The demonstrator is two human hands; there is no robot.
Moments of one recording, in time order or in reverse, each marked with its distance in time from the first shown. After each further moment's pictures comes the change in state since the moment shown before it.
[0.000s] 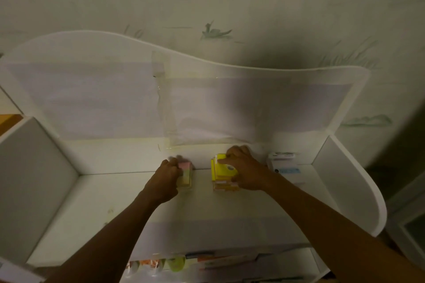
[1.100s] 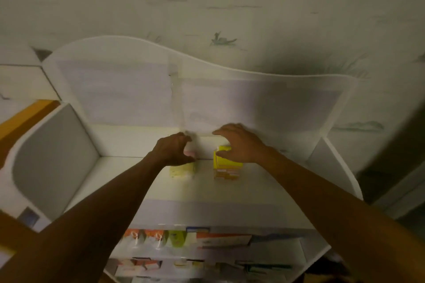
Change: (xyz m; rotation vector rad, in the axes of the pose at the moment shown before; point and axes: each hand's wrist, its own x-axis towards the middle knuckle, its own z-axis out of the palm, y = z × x) left_hand -0.007 0.036 -0.089 0.007 -0.076 -0.140; right_hand -0.014 -0.060 -0.083 -0.036 0.075 -0.018
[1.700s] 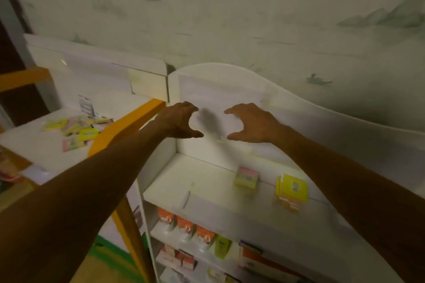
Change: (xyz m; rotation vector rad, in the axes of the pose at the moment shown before) left_hand -0.123 -0.125 -0.143 0.073 0.210 -0.291; right_hand 0.073 -0.183 -0.091 -0.108 -0.043 -0.310
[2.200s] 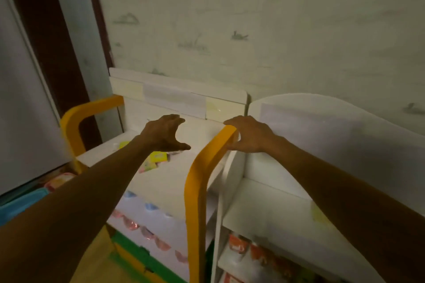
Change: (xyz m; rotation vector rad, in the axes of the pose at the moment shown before) left_hand -0.109 -0.271 -0.055 0.088 0.045 -0.161; right_hand 0.121 -0.238 0.014 0.024 0.048 -0.072
